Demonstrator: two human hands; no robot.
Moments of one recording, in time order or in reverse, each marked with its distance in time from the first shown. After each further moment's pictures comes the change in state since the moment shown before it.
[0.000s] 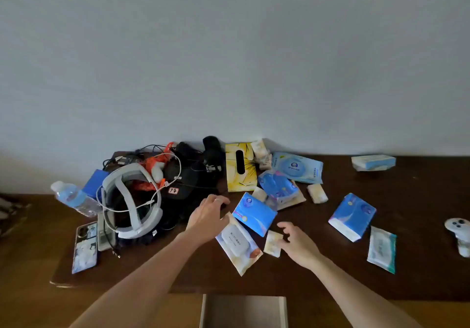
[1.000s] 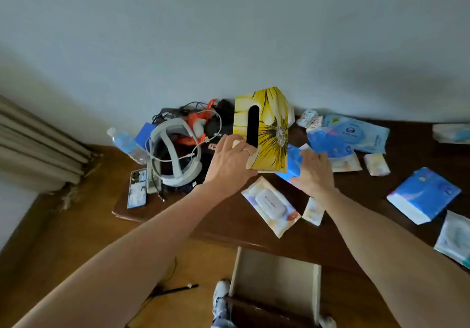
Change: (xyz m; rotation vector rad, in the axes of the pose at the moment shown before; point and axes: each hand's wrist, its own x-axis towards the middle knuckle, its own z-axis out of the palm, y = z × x) left_hand -0.007 -0.005 -0.020 0.432 0.264 0.216; right_hand 0.112 -0.057 0.017 -0.503 0.336 -0.250
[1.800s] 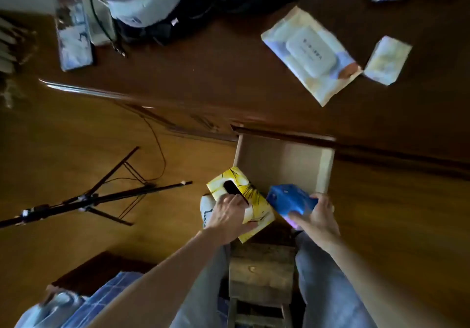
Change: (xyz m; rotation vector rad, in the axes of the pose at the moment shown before) left_hand -0.378 0.016 0.337 -0.310 -0.719 -0.083; right_hand -0.340 -0.016 0.337 0.611 -0.451 0.460
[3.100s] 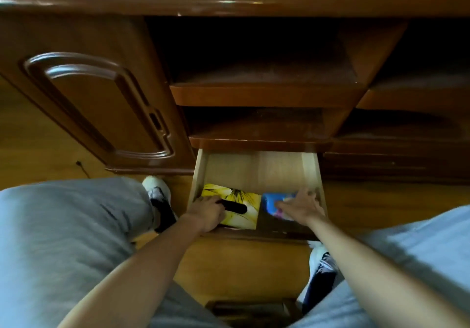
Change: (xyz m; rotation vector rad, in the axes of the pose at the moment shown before) left_hand 0.229 -0.098 0.236 0.368 0.080 0.062; right_hand 0.217 0.165 0.140 -0.134 0.247 -0.053
